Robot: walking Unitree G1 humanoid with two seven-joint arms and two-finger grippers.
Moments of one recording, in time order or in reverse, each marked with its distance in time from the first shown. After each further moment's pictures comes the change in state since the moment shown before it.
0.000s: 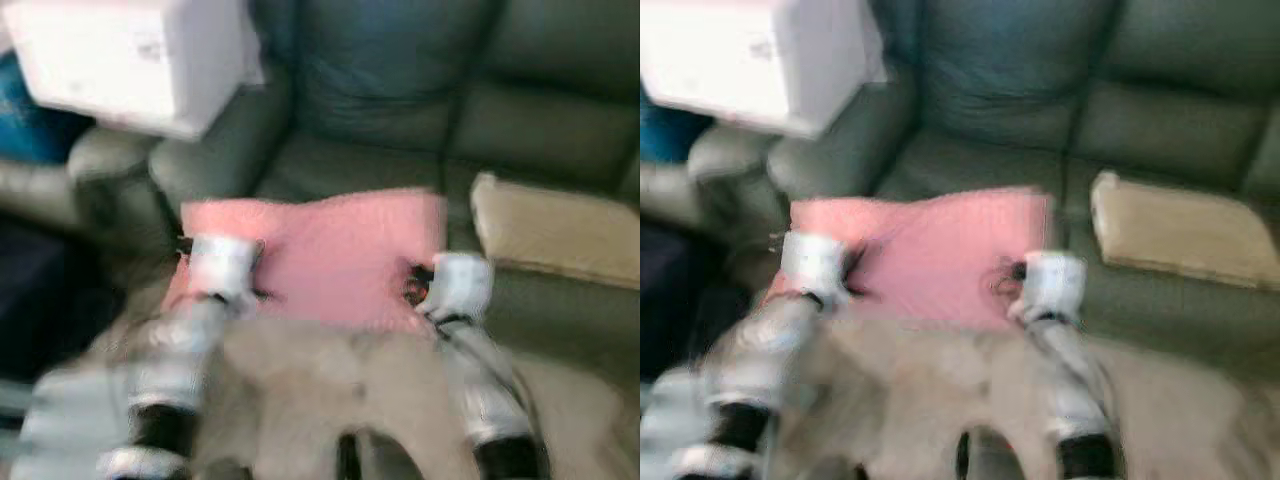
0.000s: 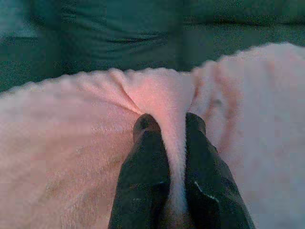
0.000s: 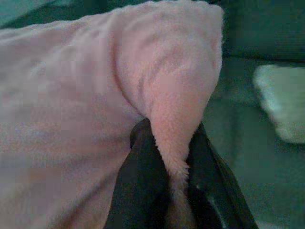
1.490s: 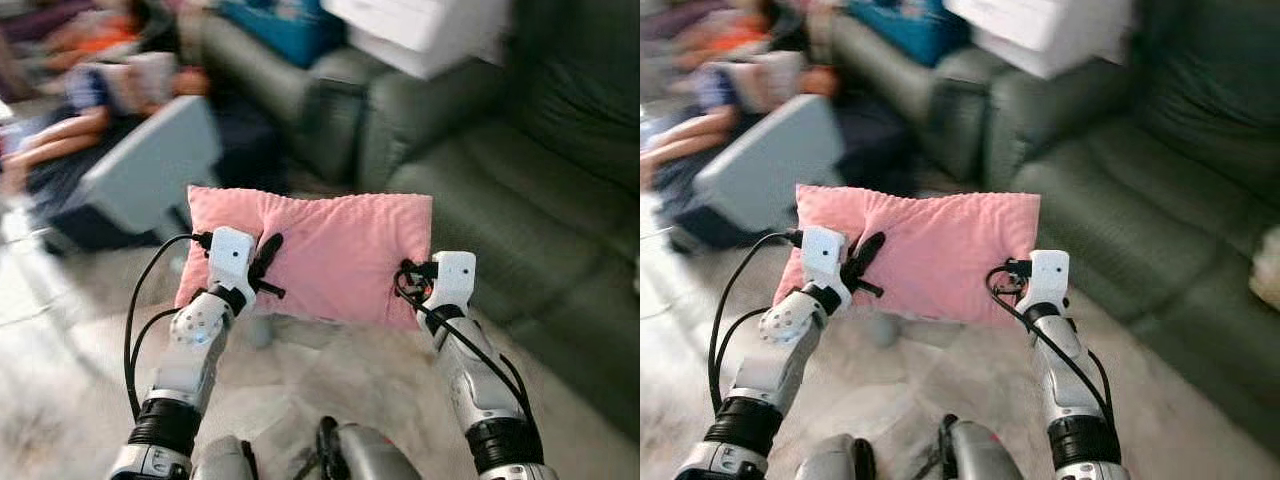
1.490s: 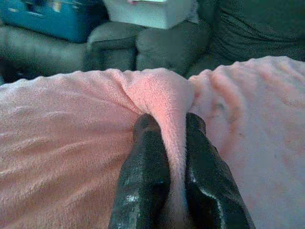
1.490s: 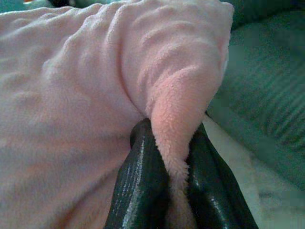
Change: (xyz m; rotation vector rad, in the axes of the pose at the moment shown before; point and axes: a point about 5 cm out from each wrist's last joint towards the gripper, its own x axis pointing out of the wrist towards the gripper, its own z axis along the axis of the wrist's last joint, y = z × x) left arm -0.002 0.011 0.008 0.030 -0.030 0.053; right arm 0.012 0.016 -0.002 0.006 0.036 0.067
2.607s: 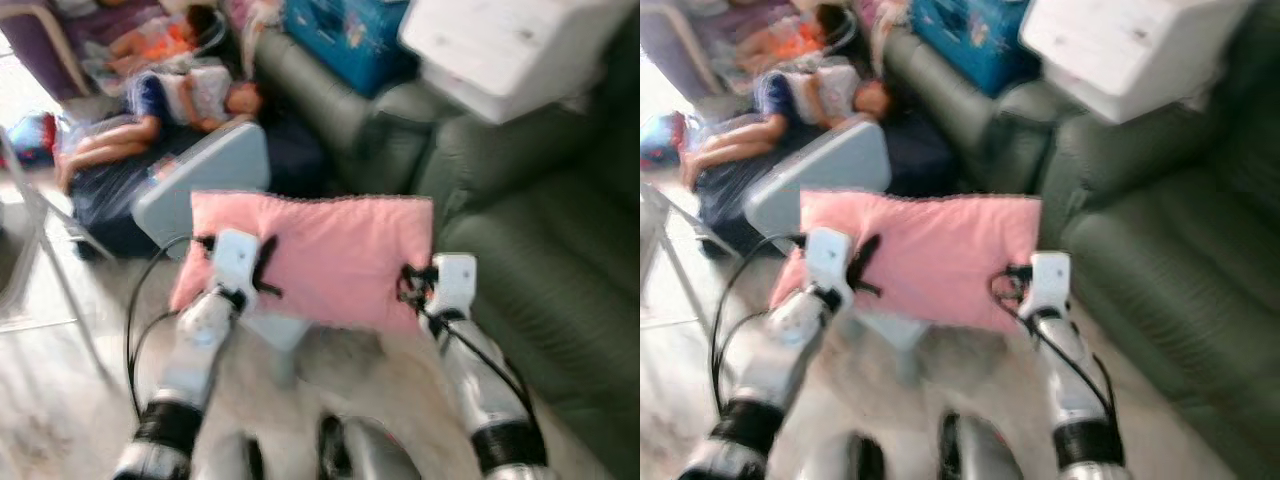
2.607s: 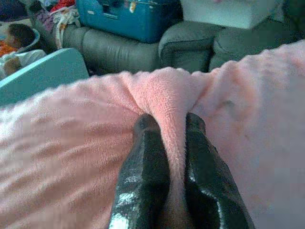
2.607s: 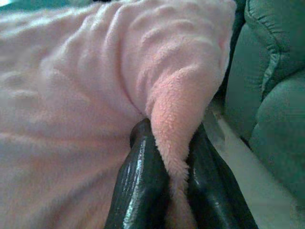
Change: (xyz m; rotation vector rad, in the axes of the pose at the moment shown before) left arm 0.001 0.005 -0.003 0.086 0.039 0.100; right arm 0.002 0.004 -0.001 0.007 0.014 0.031
